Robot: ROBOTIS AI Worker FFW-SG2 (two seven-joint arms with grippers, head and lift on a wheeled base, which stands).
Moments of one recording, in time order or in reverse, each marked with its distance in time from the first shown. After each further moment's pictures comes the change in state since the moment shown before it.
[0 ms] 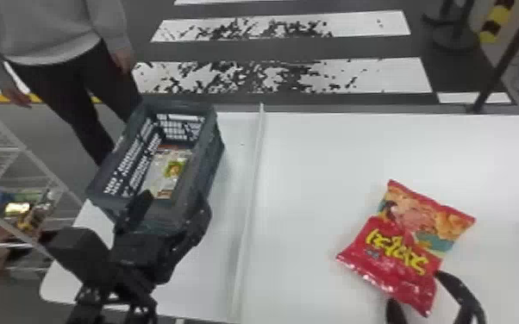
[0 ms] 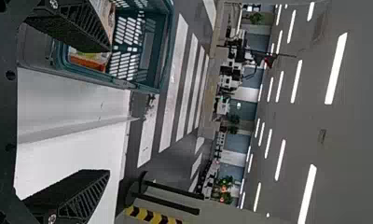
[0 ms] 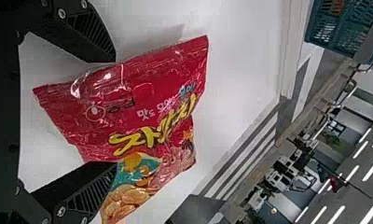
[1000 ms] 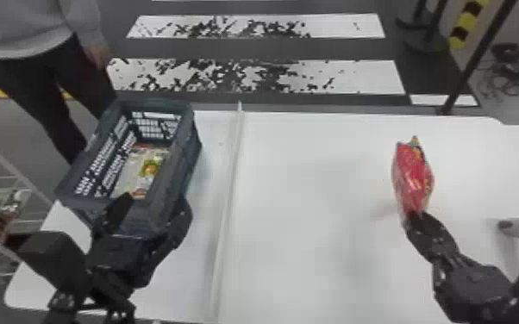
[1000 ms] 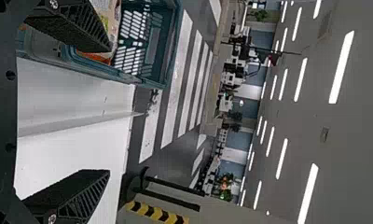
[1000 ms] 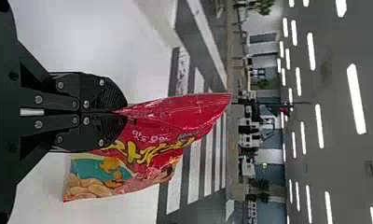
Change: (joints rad) left arm -0.006 -0.005 -0.013 0.017 0.011 0.000 -0.011; right arm 0.013 0.114 -0.292 -0.173 -0.704 -0.152 0.363
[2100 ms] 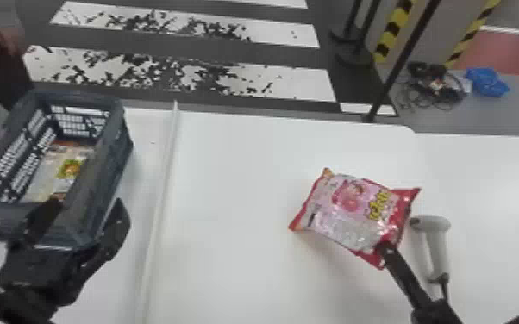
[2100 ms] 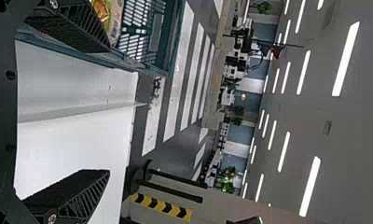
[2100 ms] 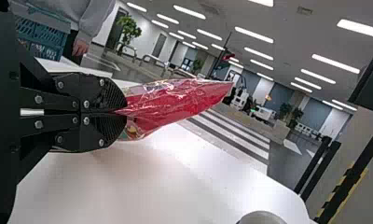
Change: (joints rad) left arm -0.001 0.002 -0.036 0.007 -0.021 -0.006 0.002; right arm -0.016 0.158 -0.368 0.211 -0.920 0.430 0.336
